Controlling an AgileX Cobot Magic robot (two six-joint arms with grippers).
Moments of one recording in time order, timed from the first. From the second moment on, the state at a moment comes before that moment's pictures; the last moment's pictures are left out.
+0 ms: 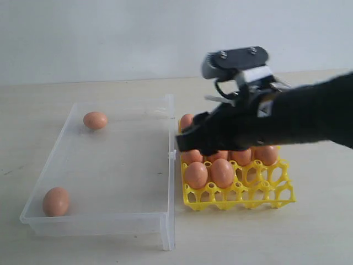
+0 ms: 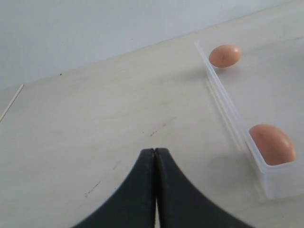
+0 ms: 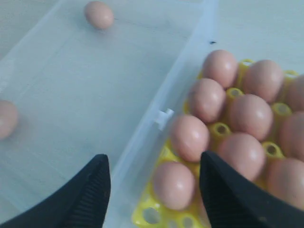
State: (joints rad) left arm -0.01 0.01 0.00 0.03 0.37 0.21; right arm 0.66 1.45 -0.78 0.20 0.15 0.00
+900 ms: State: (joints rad) left arm -0.01 0.01 0.00 0.03 0.37 0.21; right arm 0.94 2.35 -1.90 0.36 0.82 0.03
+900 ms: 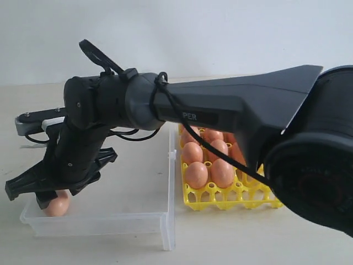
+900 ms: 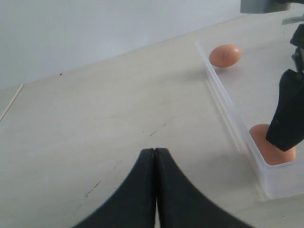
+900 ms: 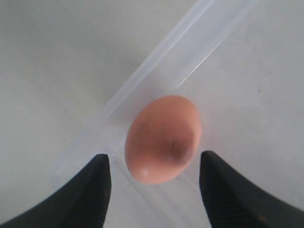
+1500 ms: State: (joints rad) left arm -0.01 0.01 0.00 0.03 0.37 0.21; right arm 0.94 2.40 -1.92 0.36 0.76 0.00
